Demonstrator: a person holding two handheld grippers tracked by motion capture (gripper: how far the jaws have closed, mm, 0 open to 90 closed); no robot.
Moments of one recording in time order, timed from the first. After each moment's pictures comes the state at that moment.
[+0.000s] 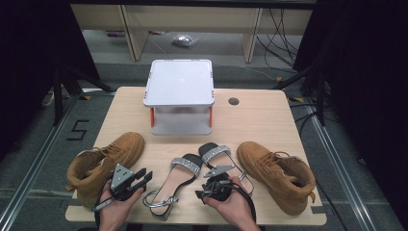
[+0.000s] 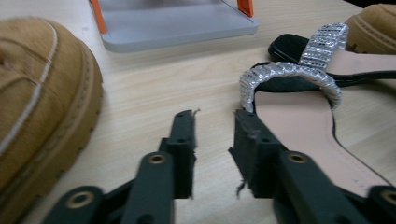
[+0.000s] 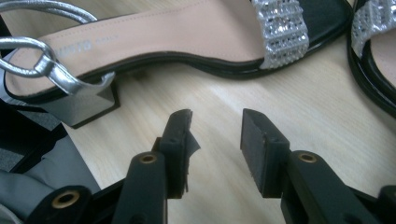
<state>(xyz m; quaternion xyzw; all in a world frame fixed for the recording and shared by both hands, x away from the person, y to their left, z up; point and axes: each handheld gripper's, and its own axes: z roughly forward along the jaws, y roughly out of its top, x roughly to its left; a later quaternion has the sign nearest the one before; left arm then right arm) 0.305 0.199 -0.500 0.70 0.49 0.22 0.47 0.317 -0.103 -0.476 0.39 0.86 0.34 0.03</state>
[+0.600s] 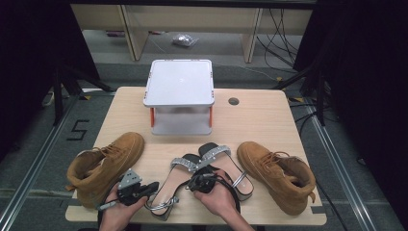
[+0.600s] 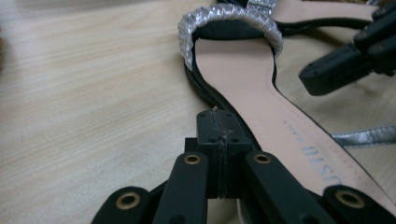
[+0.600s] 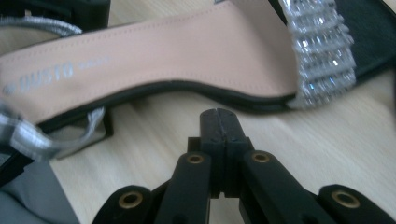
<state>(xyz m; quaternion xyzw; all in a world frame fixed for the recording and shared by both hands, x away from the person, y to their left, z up) 0.299 0.186 -0.506 0.76 0.45 0.12 0.45 0.342 -0.064 -0.483 0.37 0.88 0.30 0.02</state>
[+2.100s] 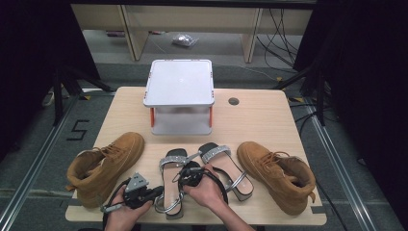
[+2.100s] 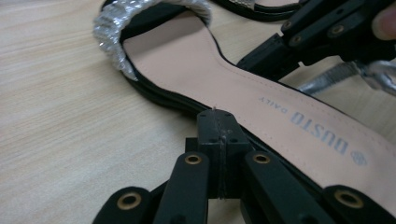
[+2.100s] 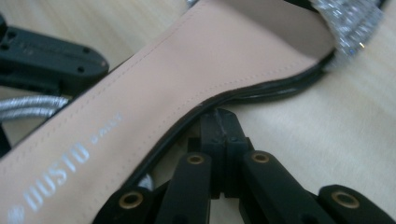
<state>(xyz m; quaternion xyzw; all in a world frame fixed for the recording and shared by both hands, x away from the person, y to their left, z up) 0.292 0.170 -0.505 0.77 0.45 0.11 0.44 0.363 -0.031 -0.489 0.37 0.89 0.27 0.01</state>
